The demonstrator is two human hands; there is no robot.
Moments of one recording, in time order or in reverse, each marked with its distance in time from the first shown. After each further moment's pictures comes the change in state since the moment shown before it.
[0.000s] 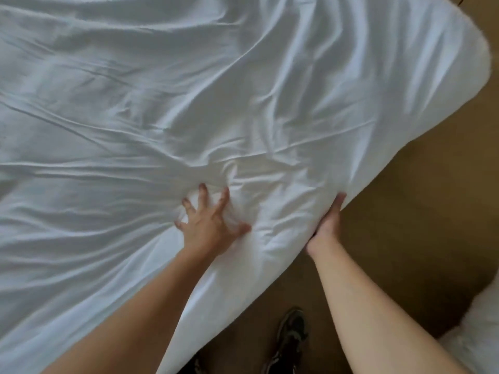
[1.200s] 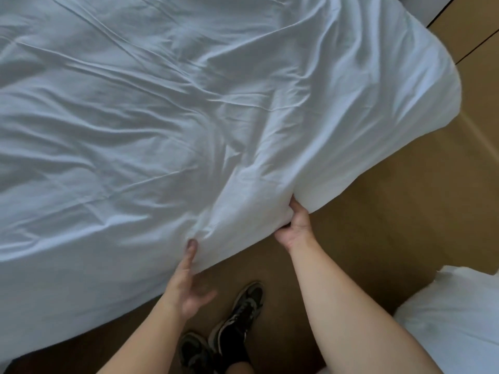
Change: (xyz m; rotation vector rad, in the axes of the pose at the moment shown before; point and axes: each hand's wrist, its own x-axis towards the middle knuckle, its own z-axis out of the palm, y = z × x) left_hand -0.205 -0.061 0.179 -1.997 -0.213 -0.866; right_hand -0.057 0.076 -0.075 -0.132 -0.301 0.089
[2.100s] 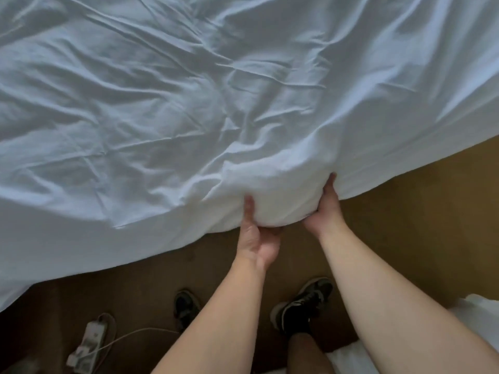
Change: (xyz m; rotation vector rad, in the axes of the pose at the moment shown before) left_hand -0.025 -0.072 0.193 -0.707 -0.417 0.150; right_hand 0.029 -0.084 -0.040 -0.162 -0.106 0.179
